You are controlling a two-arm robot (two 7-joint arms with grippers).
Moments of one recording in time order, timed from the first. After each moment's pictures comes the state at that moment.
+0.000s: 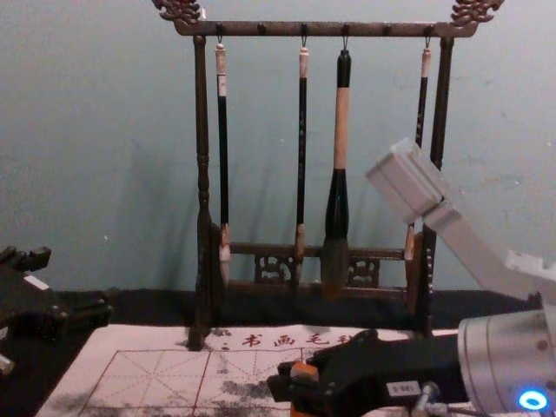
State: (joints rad) left arm -0.20 0.60 0.45 -1.41 -0.25 -0.12 0.03; right arm 0.47 0.38 -0.67 -1.31 0.29 0.22 0.62
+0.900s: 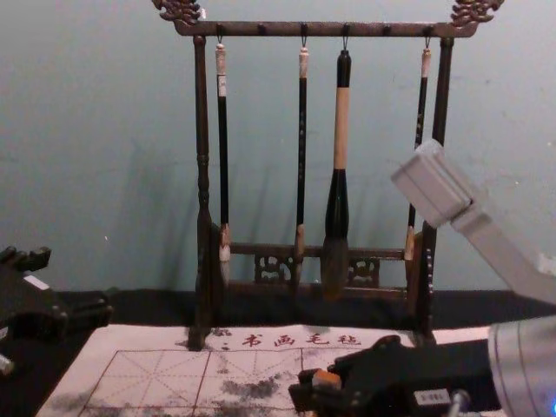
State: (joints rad) left arm -0.20 0.60 0.45 -1.41 -0.25 -0.12 0.03; right arm 0.44 0.43 -0.66 -1.37 0.30 0.23 0.63
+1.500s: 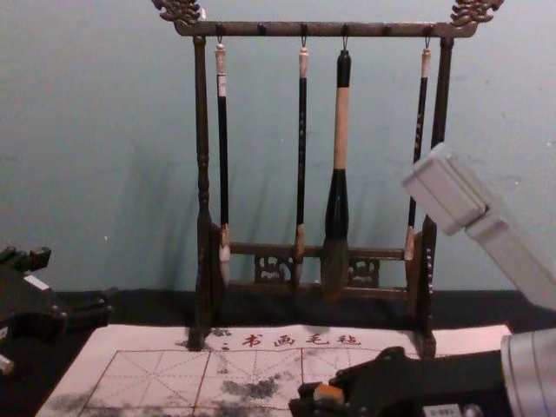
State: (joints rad) left arm -0.20 0.60 0.45 -1.41 -0.25 -0.12 0.03; right arm 0.42 0.46 -0.67 -1.41 0.32 0.23 0.64
